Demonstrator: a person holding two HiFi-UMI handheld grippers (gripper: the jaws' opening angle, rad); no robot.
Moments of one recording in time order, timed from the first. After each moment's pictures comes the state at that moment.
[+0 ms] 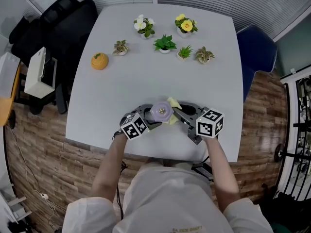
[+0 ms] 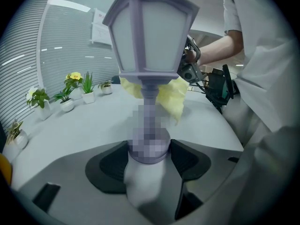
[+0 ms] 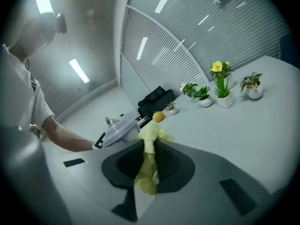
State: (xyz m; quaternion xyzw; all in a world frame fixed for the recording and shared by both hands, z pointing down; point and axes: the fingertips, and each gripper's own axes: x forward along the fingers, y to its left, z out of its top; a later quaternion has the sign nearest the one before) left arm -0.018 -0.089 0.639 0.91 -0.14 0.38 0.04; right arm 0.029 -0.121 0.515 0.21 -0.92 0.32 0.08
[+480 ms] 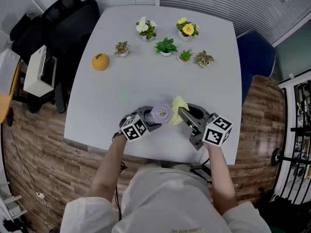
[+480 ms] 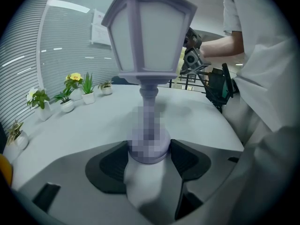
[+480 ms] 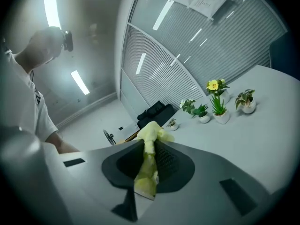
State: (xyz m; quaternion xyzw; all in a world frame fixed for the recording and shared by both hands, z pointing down) left arm -0.017 -0.090 0.639 0.91 -0.14 0.38 0.04; right arm 0.050 -0.125 0.460 0.25 -0.92 0.31 0.00
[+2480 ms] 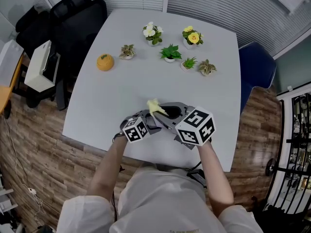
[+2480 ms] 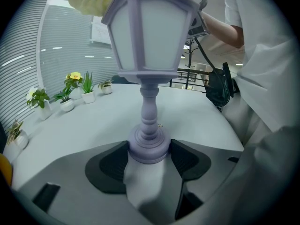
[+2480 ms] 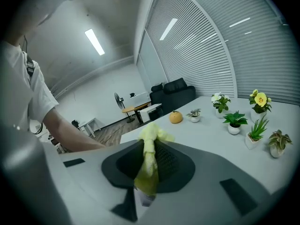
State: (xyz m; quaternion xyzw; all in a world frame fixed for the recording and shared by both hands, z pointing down) left arm -0.018 -0.089 0.640 0.91 -0.14 0.39 0.04; right arm -0.056 -0.109 0.426 0.14 -0.95 0.20 0.21
